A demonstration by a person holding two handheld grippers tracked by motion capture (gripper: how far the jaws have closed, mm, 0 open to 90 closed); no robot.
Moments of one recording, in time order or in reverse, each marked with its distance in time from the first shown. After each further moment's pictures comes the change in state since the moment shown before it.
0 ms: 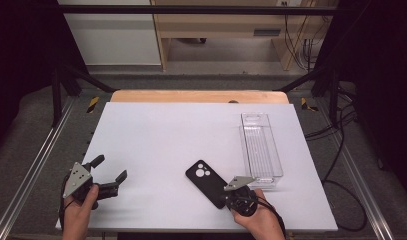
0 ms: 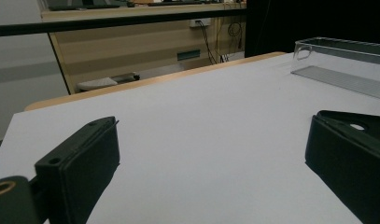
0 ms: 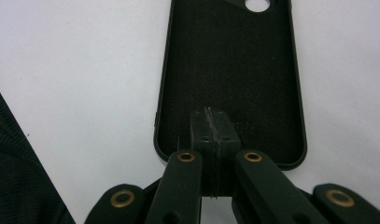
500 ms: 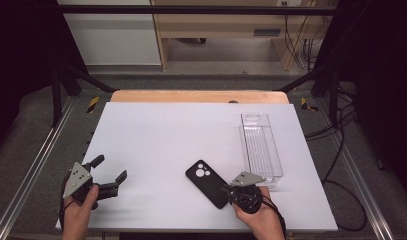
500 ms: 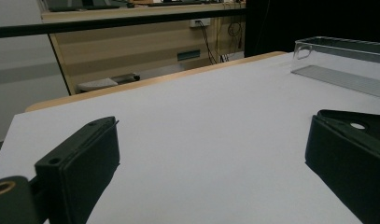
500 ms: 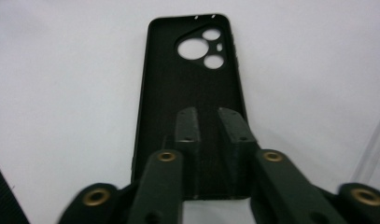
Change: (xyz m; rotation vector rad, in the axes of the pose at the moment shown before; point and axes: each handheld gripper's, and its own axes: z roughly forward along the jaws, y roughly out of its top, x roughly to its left) left arm 0.001 -0.001 0.000 -0.001 0.000 0.003; right arm -0.005 0.005 -0.014 -0.175 -0.087 0.043
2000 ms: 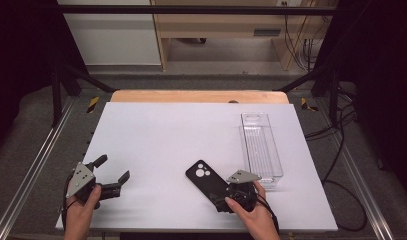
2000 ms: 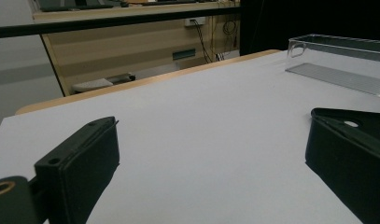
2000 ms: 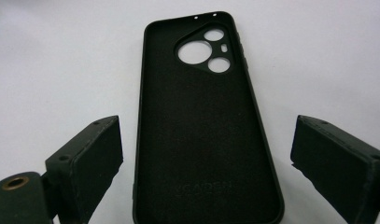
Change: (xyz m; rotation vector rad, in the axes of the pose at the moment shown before) left arm -0.004 0.001 0.004 0.005 -0.019 0.011; right arm 0.002 -0.001 0.021 -0.014 0.009 0.076
